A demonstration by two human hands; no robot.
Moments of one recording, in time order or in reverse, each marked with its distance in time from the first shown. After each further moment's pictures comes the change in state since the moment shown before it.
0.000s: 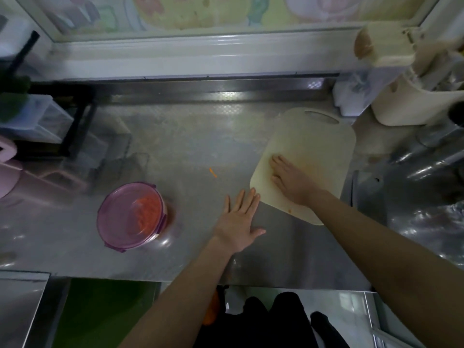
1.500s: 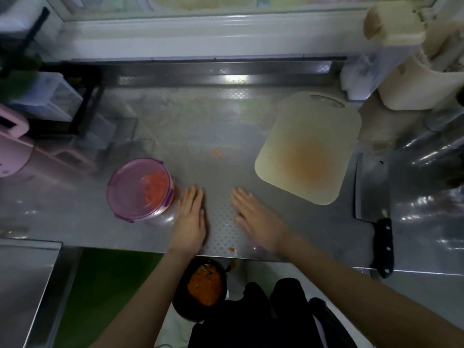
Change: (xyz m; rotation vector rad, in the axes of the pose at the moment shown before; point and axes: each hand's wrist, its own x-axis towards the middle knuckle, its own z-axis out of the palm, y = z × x) left_hand -0.090 -0.066 0.038 -0.384 0.440 -0.321; right_hand -0.082 -0.110 0.073 0.108 0.025 -0.289
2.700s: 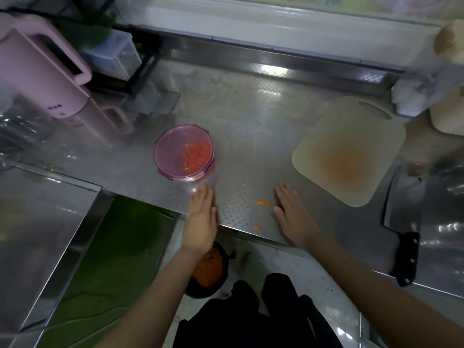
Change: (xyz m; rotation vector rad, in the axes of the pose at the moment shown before) left_hand -0.073 -0.016 -0.005 -0.100 0.156 -0.140; right_hand -0.021 -0.001 0.015 0.026 0.020 0.158
